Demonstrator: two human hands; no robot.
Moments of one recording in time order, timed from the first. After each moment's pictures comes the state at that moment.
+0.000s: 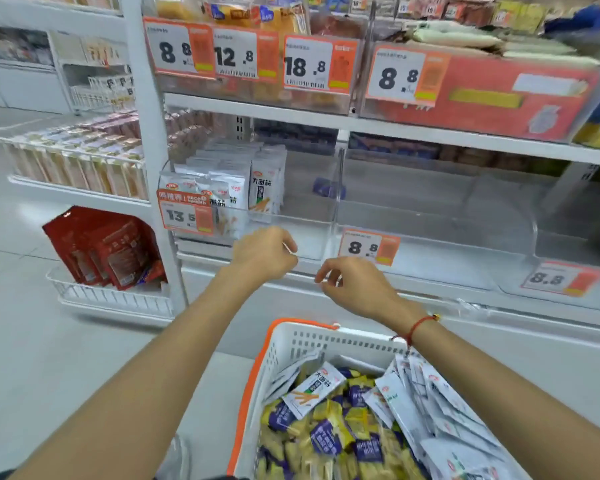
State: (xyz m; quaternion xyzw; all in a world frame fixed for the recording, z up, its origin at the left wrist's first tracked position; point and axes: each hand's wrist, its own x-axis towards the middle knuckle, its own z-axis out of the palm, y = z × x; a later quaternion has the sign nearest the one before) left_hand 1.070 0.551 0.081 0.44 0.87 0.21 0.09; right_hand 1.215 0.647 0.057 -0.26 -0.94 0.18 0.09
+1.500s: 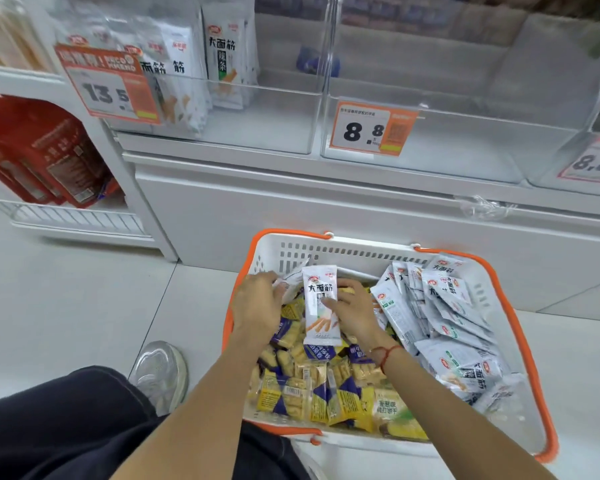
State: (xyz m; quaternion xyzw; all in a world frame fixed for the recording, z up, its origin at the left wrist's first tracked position) left_hand 1.142 0.524 -0.155 0.36 0.90 0.21 0.13; right_hand 1.273 0.624 -0.179 -0.51 -0.58 0.62 0.17
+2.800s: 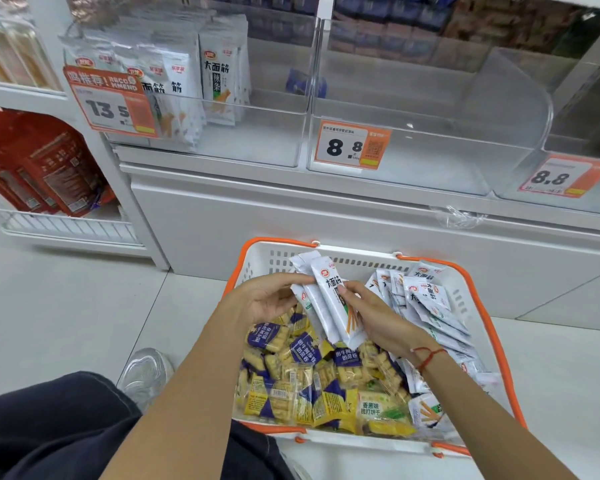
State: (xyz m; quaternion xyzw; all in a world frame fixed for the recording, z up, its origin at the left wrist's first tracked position) left_hand 1.144 0.548 -0.107 0.02 0.53 0.52 0.67; right_hand 1.324 0.641 -0.123 -0.40 -0.58 0.71 0.05
